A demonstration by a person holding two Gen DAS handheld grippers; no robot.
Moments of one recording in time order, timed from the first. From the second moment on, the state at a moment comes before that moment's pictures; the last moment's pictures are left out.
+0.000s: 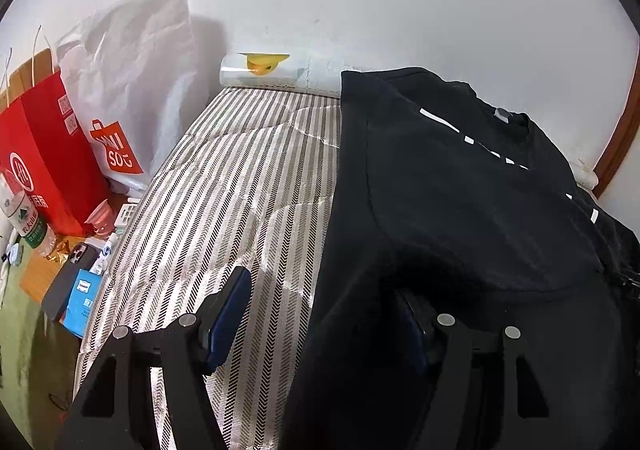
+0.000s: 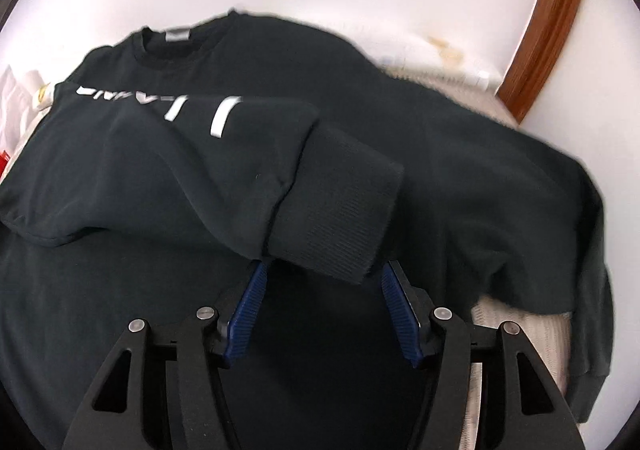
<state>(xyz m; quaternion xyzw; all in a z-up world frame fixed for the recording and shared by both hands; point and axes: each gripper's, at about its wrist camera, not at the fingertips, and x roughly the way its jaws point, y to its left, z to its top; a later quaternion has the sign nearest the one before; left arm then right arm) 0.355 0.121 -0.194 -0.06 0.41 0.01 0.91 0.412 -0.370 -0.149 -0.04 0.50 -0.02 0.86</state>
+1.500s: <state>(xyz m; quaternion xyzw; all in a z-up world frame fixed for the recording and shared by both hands) 0.354 0.111 -0.192 -0.05 0.39 0.00 0.92 0.590 -0.083 -0.136 0.02 0.44 0.28 0.85</state>
